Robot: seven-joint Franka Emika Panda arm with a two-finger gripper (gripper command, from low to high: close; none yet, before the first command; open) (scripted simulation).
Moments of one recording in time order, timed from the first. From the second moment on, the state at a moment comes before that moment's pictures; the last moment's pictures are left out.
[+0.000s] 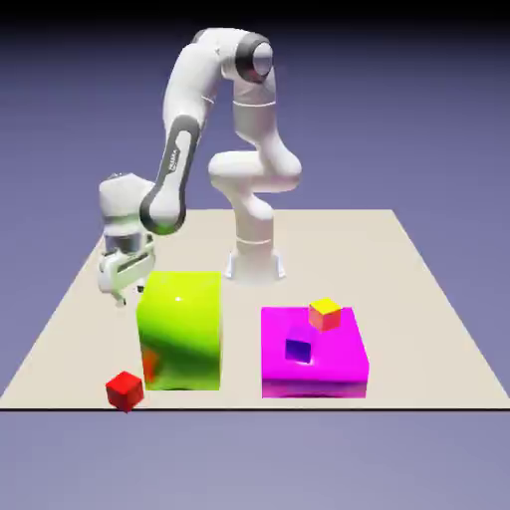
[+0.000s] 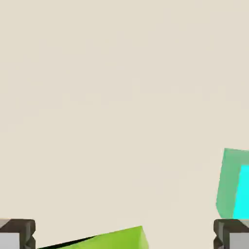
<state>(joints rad) -0.16 0.03 -0.67 -2.73 0.53 2.68 1.42</state>
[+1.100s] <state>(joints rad) -0.29 0.00 -0.61 -2.71 0.53 2.60 1.47</state>
